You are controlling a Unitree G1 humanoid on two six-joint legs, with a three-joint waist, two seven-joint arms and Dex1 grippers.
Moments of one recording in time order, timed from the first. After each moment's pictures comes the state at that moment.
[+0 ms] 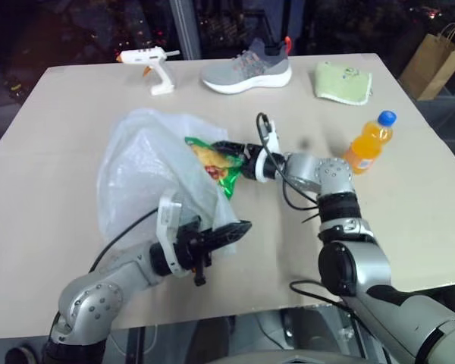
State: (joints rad) left arm 0.03 0.55 0.13 -0.53 -1.15 0.77 -0.78; right arm -0.99 0.11 -0.21 0.52 0.95 1.09 0.18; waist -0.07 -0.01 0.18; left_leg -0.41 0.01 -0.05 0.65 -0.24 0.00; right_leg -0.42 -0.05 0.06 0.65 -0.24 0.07
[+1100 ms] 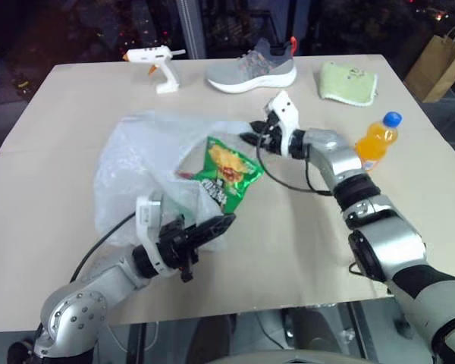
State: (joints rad) left arm 0.11 0.56 0.22 -0.56 -1.21 0.75 -0.74; right arm -1.11 -0.16 0.13 0.88 0.20 0.11 0.79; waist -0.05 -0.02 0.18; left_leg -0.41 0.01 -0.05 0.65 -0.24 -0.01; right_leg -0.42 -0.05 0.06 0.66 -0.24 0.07
